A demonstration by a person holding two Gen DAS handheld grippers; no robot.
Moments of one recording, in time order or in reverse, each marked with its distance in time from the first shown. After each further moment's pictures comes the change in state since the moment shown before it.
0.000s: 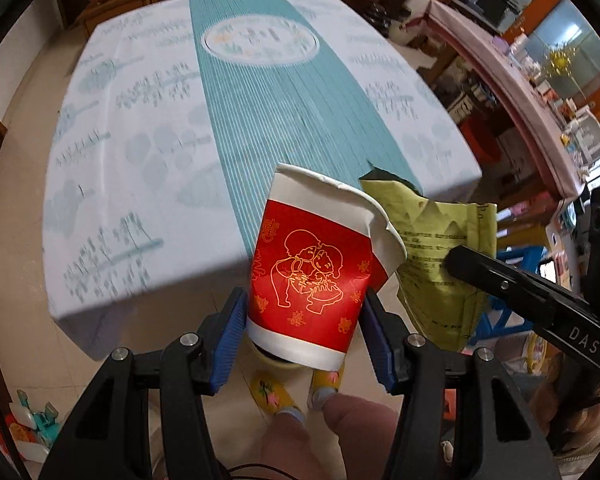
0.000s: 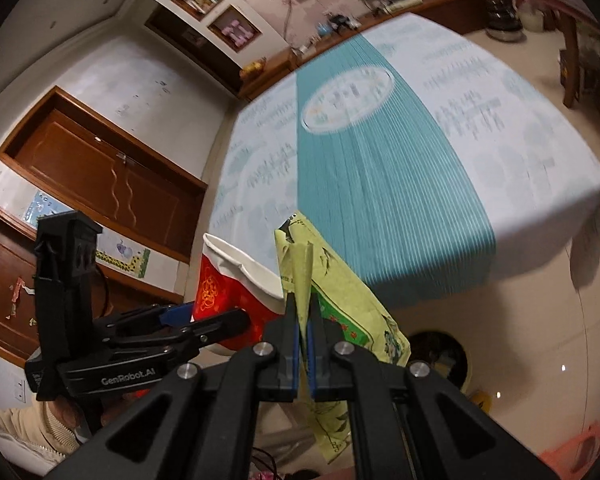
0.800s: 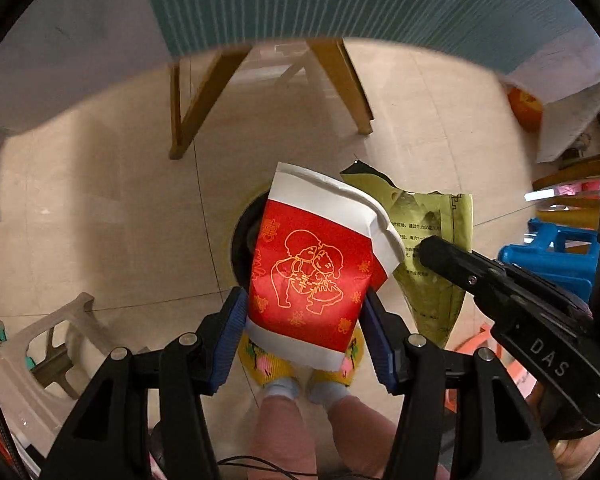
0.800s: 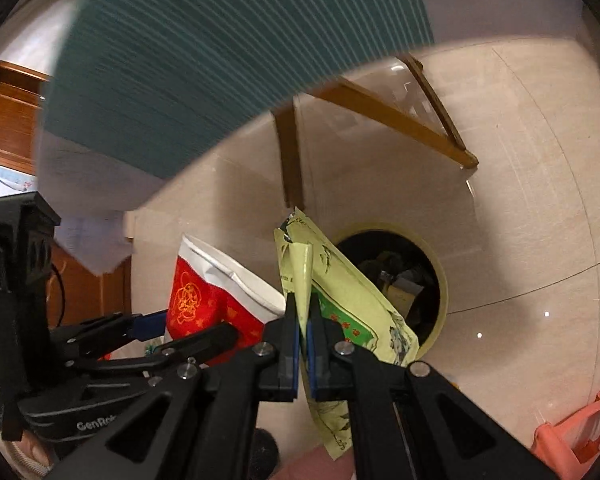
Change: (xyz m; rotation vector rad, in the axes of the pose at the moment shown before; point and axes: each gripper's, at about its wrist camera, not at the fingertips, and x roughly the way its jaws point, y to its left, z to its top) left arm 0.276 0.014 -0.117 -0.149 0.231 0.110; right arm 0.186 -0.182 -0.138 0.049 0.238 -0.099
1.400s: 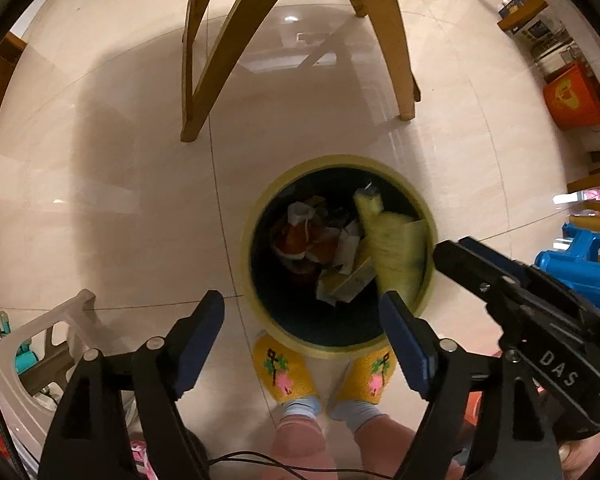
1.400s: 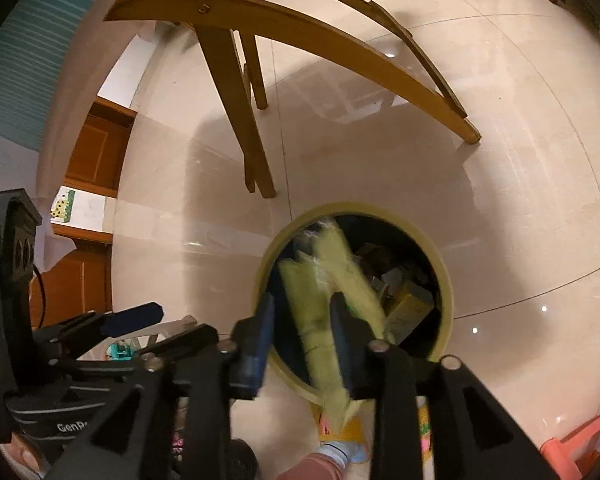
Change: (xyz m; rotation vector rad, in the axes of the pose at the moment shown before) left arm 0.081 0.019 0.015 -0.025 0.028 0.078; right arm 0.083 -0.039 -0.005 0.009 0.028 -0.030
